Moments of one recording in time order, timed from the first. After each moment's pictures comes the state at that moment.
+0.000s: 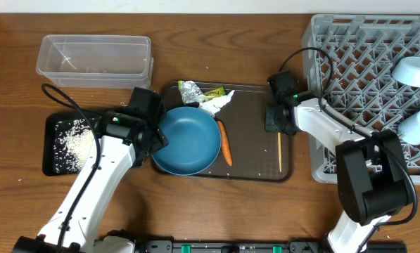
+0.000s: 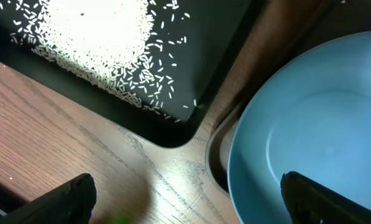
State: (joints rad) left arm -0.24 1.36 1.04 -1.12 -0.25 -0.80; right arm 0.33 1.90 1.16 -0.60 0.08 0.39
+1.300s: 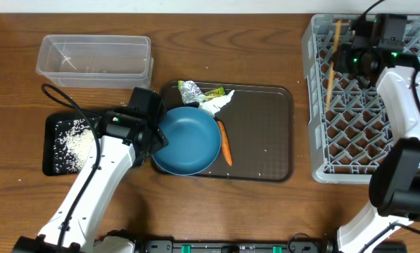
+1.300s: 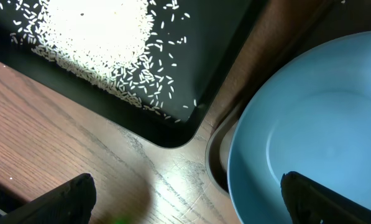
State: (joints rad) left arm -0.24 1.36 1.04 -1.12 -0.25 -0.80; right arm -0.13 1.91 1.55 -0.57 -0.24 0.04
